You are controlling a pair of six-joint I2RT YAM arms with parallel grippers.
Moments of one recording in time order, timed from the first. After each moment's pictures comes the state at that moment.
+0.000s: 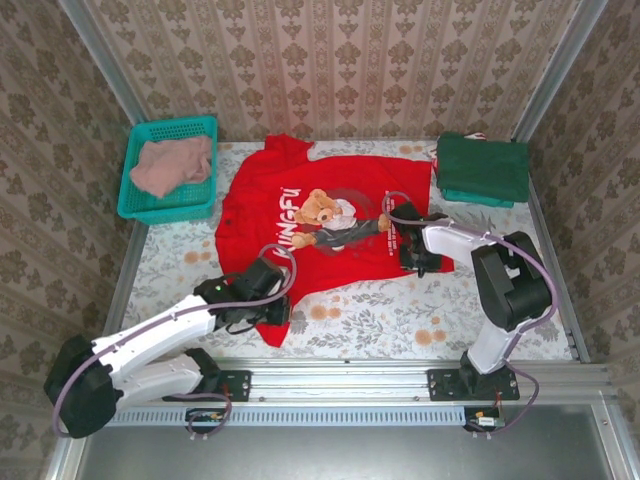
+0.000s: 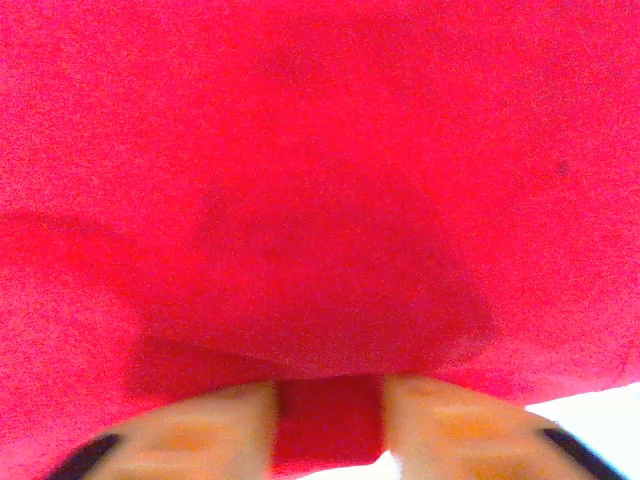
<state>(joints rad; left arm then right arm) -0.85 1.01 0.59 -0.67 0.12 -0.61 0.35 1.74 1.01 -0.71 0.27 0.51</state>
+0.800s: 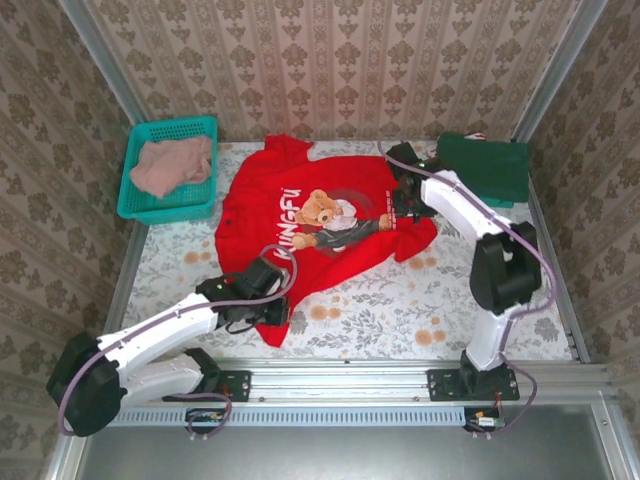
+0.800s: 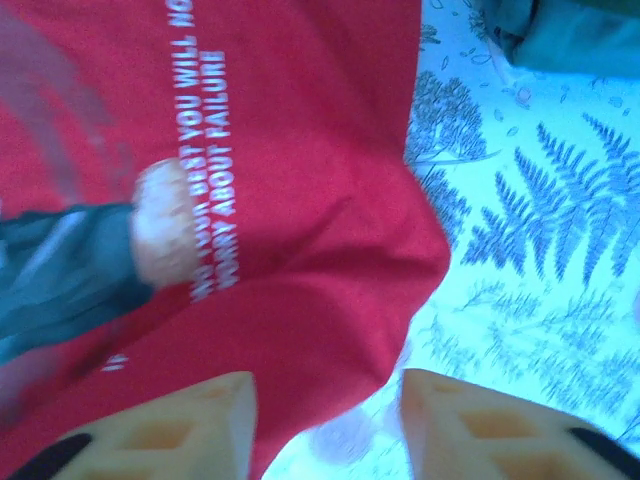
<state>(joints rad) -0.82 1.05 0.58 -0.65 0.15 -0.57 0.32 1.89 1.61 -1.01 0.33 0.38</state>
